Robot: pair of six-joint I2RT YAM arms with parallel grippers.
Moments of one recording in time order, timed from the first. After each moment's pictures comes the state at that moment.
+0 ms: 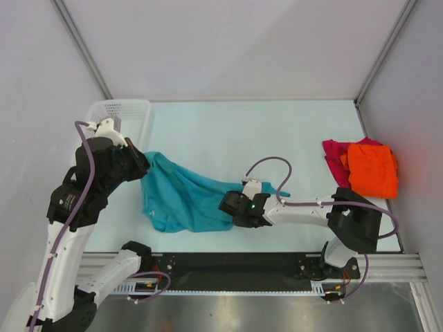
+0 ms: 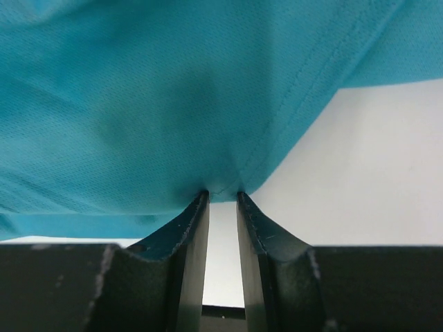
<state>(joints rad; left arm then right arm) -0.32 0.85 1.37 -1.02 -0.08 -0.52 1.17 1.61 0.94 -0.54 0.40 1.24</state>
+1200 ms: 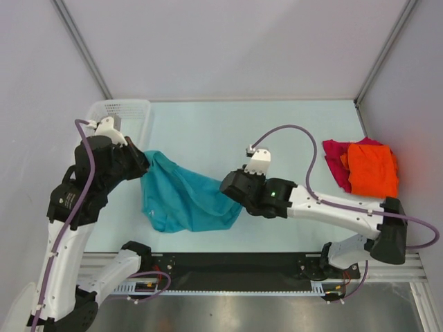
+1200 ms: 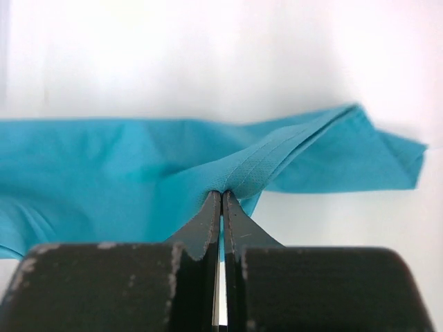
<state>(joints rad) -0.30 0.85 1.38 -1.01 -0.06 -0.50 1.20 1.43 1.22 -0.74 0.79 1.06</state>
